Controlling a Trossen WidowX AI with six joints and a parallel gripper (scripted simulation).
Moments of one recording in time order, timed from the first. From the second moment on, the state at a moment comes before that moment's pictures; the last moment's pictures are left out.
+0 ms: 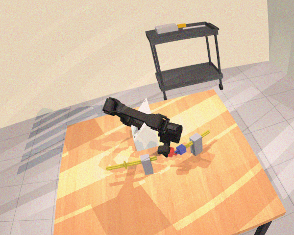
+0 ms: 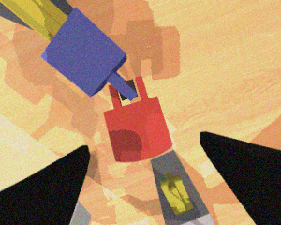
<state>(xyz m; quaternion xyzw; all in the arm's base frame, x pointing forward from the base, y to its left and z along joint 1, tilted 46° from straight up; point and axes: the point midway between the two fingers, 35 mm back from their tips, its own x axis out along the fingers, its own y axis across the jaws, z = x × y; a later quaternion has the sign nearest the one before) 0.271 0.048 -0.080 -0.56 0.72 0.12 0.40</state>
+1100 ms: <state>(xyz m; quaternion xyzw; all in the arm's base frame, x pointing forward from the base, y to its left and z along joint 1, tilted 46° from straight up) 0.277 0.125 -0.004 -0.26 0.67 -0.28 0.63</state>
